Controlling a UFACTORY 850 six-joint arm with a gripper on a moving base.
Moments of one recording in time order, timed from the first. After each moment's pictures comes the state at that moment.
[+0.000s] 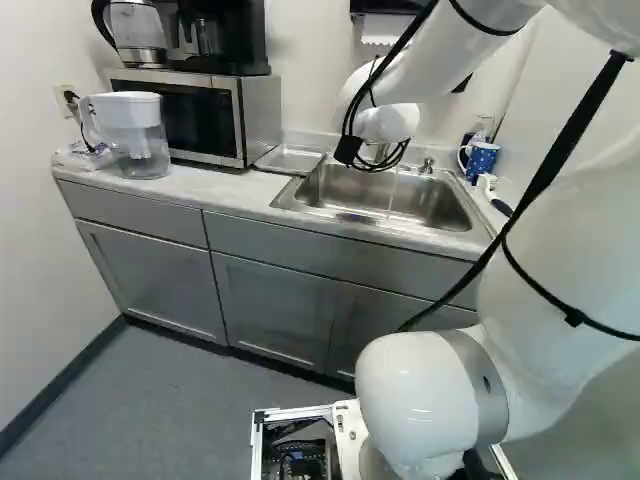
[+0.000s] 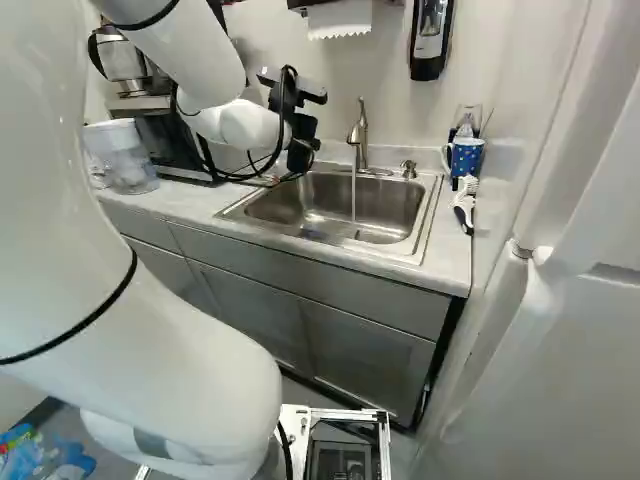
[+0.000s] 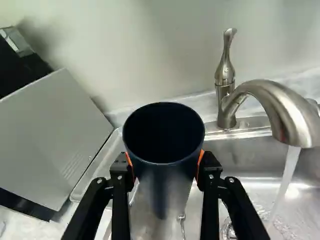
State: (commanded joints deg) arm -1.0 6.3 -44.4 8.7 22.7 9.2
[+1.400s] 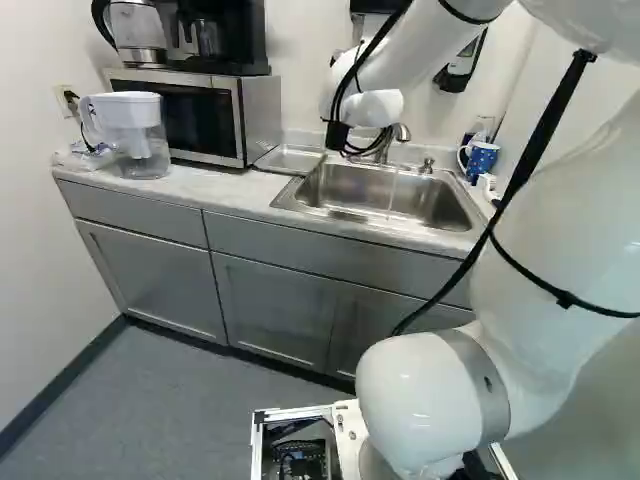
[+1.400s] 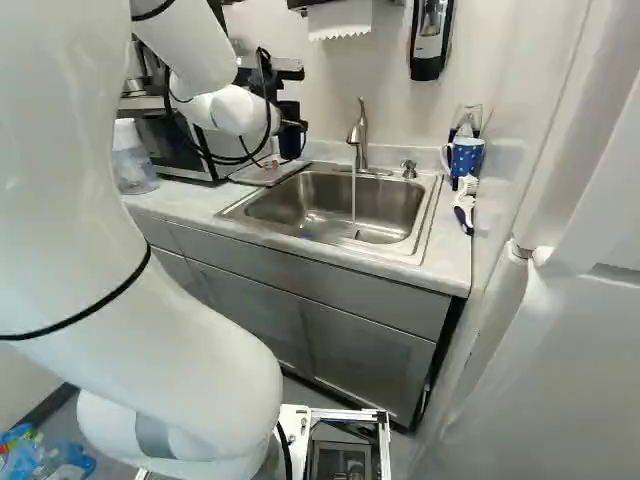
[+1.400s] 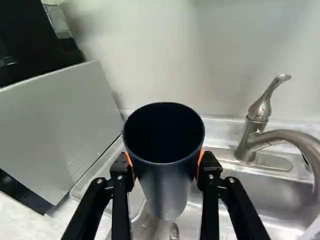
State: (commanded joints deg) arm 3.6 2.4 -51.7 8.7 22.7 -0.4
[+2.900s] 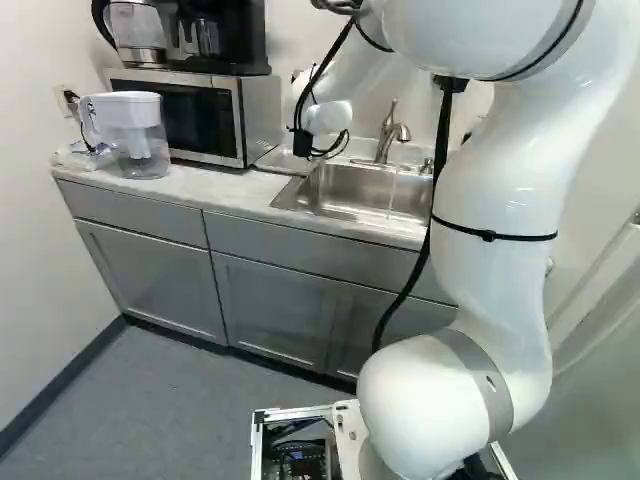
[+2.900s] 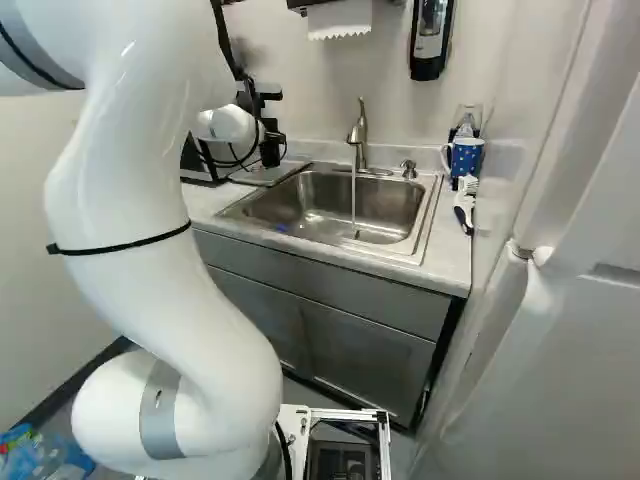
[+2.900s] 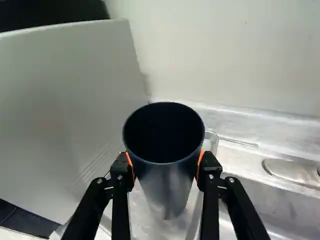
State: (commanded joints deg) arm 10.2 -15.5 -65.0 8.7 22.7 -0.4
